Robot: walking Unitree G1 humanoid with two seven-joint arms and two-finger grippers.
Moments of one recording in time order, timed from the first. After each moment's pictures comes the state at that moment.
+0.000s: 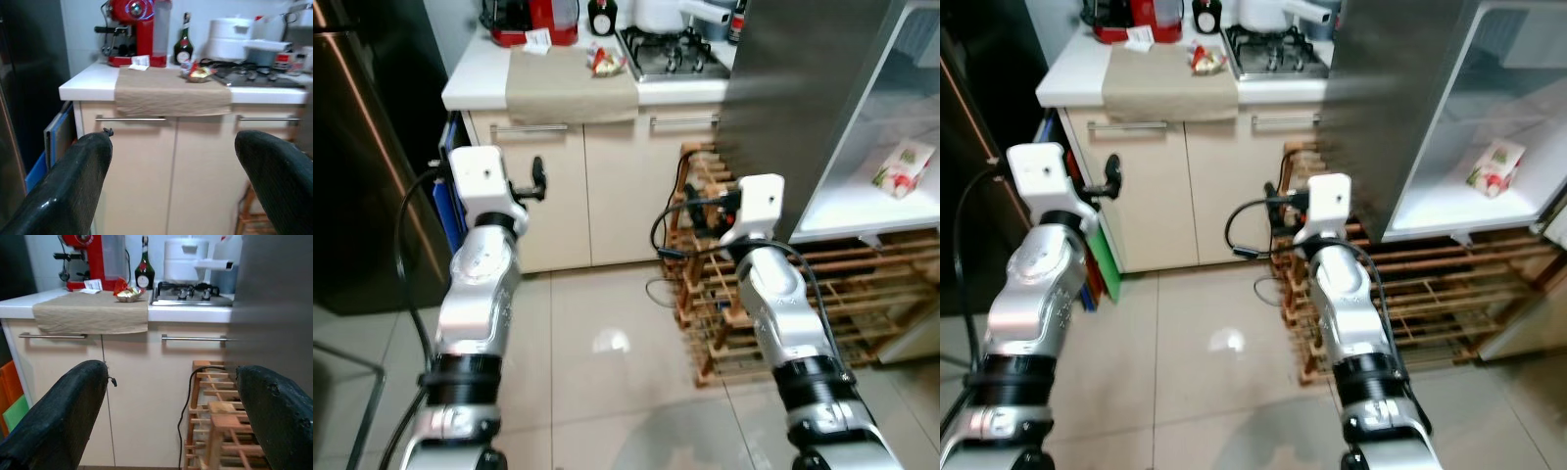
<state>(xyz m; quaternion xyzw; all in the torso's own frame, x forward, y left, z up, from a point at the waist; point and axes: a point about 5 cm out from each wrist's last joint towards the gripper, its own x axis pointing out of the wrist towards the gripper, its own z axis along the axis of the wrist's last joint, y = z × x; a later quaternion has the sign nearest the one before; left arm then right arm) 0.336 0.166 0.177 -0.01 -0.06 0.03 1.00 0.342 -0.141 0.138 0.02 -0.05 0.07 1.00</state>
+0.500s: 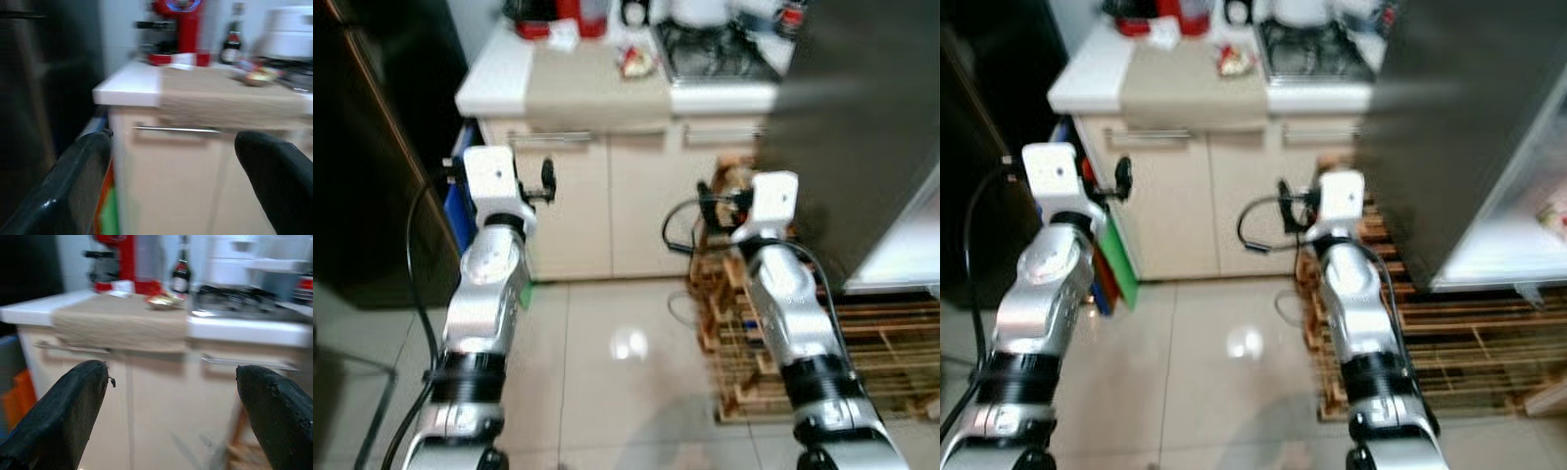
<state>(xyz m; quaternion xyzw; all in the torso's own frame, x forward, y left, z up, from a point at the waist) 0.335 0.175 0.174 0.00 -0.05 0.05 1.00 0.343 -0.138 0.140 0.02 -0.05 0.08 1.00</state>
